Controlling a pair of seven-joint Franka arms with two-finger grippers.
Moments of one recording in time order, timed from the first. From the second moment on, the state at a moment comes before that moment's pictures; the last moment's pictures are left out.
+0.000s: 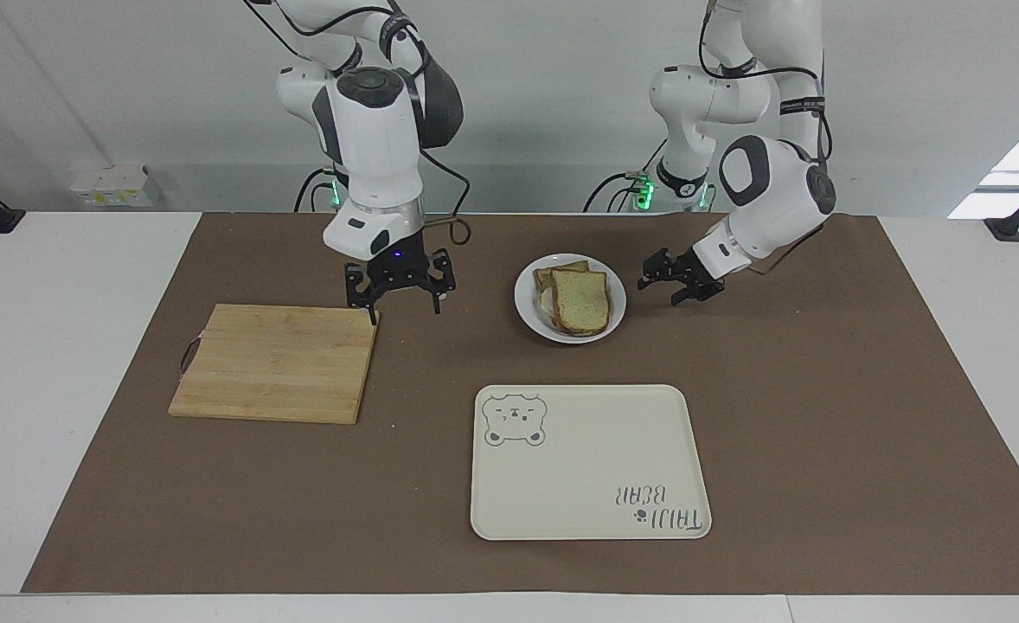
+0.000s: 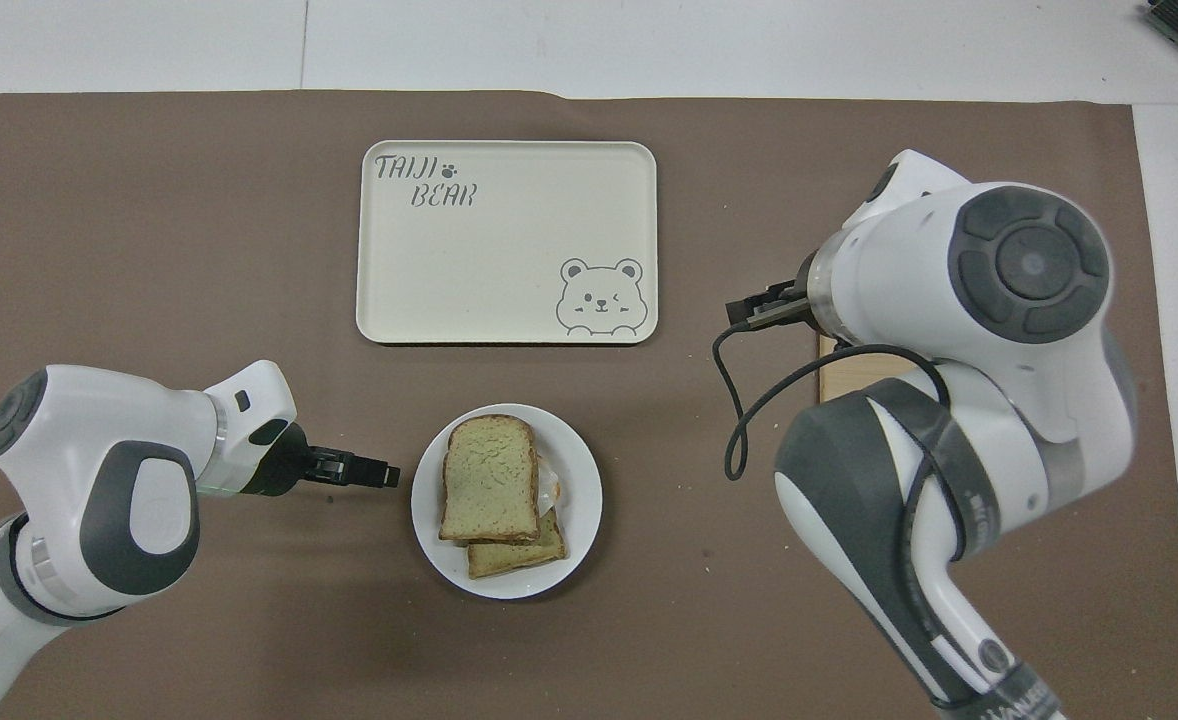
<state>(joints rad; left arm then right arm) -0.26 -0.06 0.05 -2.40 -0.66 2.18 0.44 0.07 0.09 0.28 -1.75 -0.14 2.03 0.16</state>
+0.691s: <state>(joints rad) -0.38 -0.03 0.05 -2.47 -0.74 2.31 0.48 0.02 0.03 0.25 -1.59 -0.14 1.84 0.16</state>
